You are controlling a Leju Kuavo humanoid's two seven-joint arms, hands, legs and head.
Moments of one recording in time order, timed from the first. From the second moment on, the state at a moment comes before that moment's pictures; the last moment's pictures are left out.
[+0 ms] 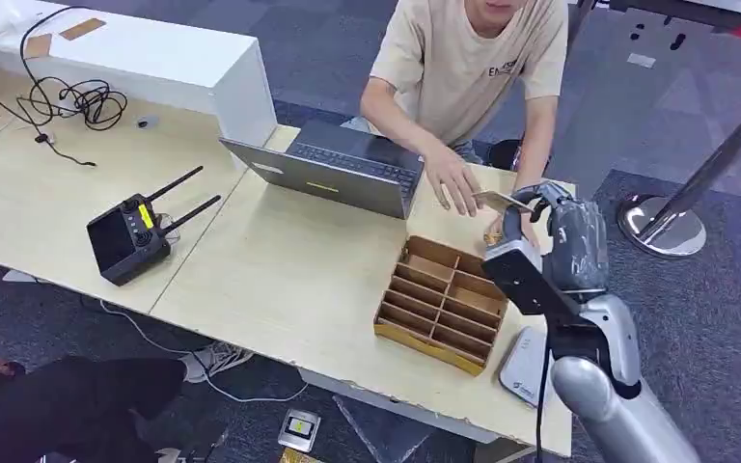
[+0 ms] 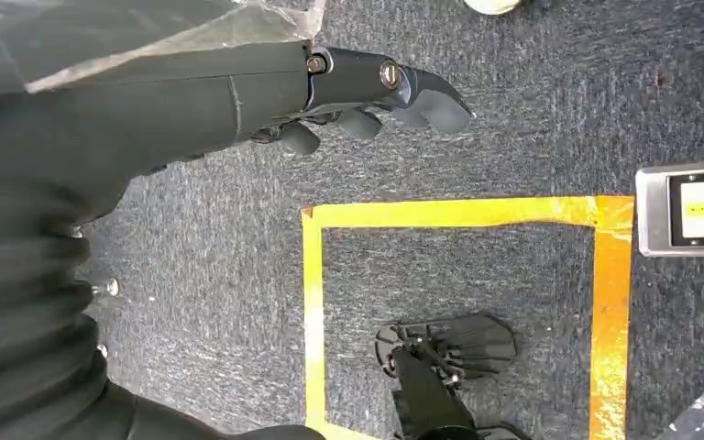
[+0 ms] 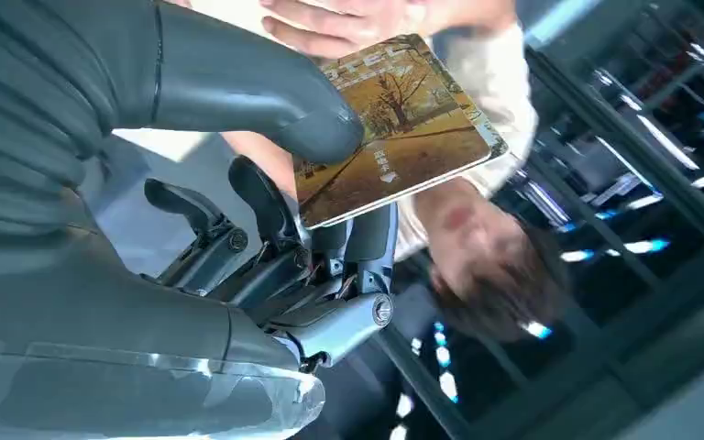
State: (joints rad) left arm -0.16 0.05 -1.00 -0.20 0.77 0.38 -0.04; right arm -0.42 -0.31 0.45 -1.54 0.63 -0.38 0.02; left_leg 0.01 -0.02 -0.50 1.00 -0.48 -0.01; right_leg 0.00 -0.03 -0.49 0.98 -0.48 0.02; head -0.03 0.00
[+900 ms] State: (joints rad) left arm -0.22 0.02 -1.02 -0.20 0.70 0.34 0.01; right arm -0.97 -0.24 0.61 -1.03 0.79 -0.28 -0.05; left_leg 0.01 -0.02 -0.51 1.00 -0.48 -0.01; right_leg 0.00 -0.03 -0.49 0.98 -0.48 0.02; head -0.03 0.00
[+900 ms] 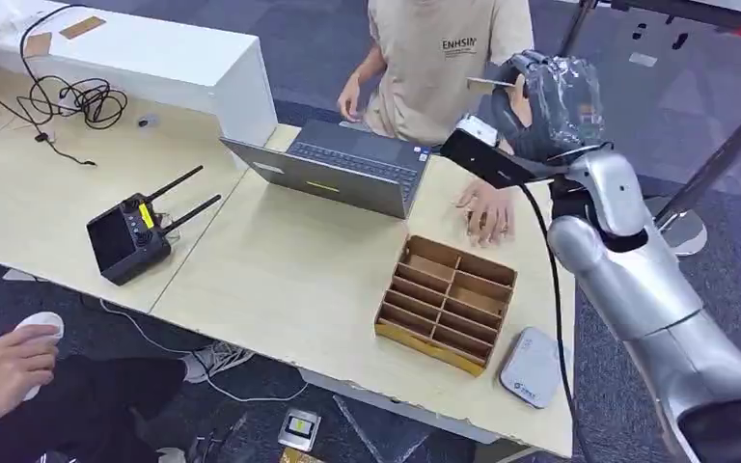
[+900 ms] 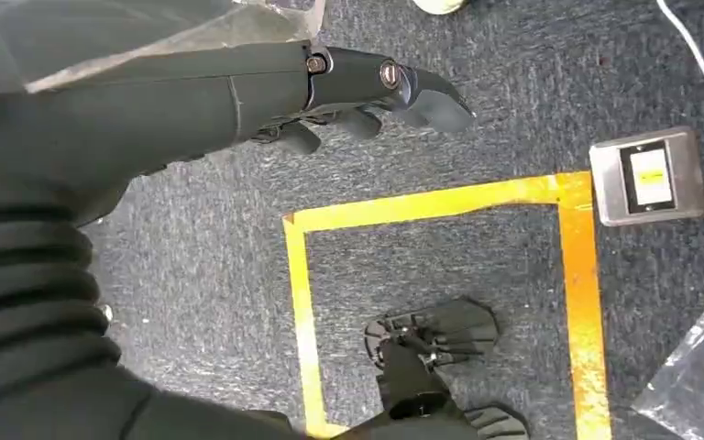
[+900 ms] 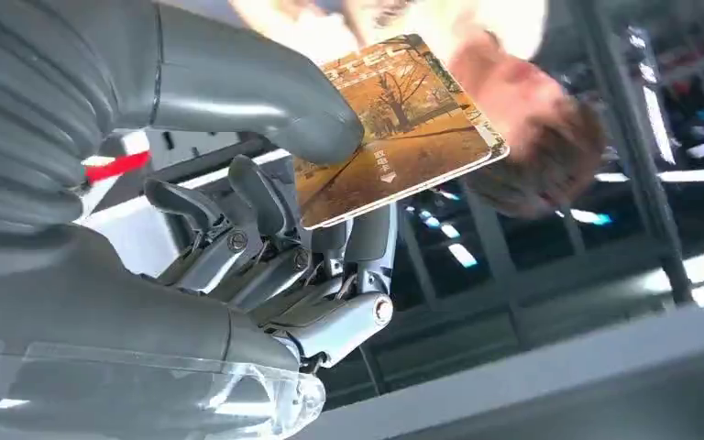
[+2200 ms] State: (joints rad) left arm -0.23 0.02 -1.03 -0.20 0.69 0.34 0.01; right arm -1.05 -0.17 0.82 -0.56 1.04 -0.32 0.00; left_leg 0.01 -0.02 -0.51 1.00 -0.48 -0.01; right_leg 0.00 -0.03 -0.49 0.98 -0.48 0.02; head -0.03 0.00
